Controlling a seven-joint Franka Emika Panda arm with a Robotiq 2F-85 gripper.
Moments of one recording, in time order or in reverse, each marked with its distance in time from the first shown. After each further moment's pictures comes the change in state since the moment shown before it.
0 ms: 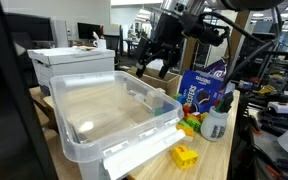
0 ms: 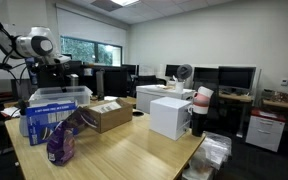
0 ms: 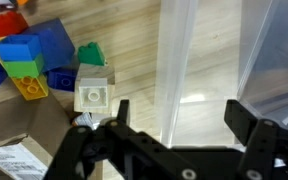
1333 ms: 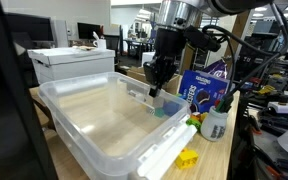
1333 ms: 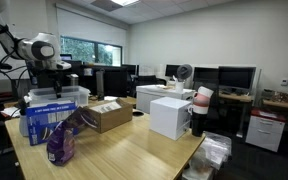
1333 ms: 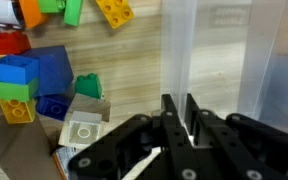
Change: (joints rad) arm 0.010 0.066 0.013 0.035 0.177 -0.101 -0.293
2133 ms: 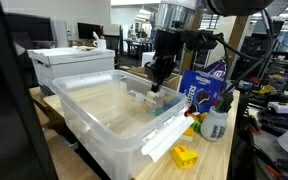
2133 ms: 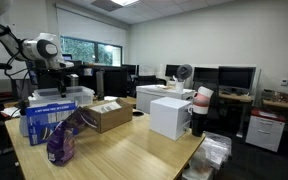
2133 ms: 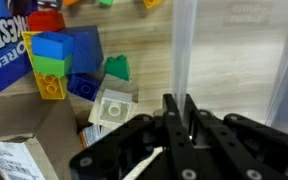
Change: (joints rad) arm -0.003 0.010 -0.031 0.026 -0.182 -0.059 0.093
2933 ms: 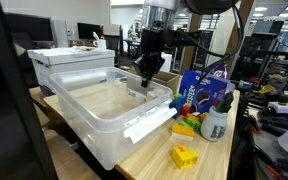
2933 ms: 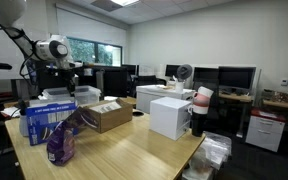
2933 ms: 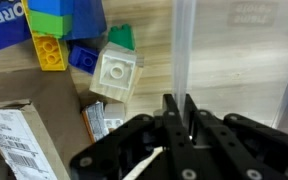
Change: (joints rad) arm 0.000 0.111 -0.047 0.155 -0.042 -0.073 -0.008
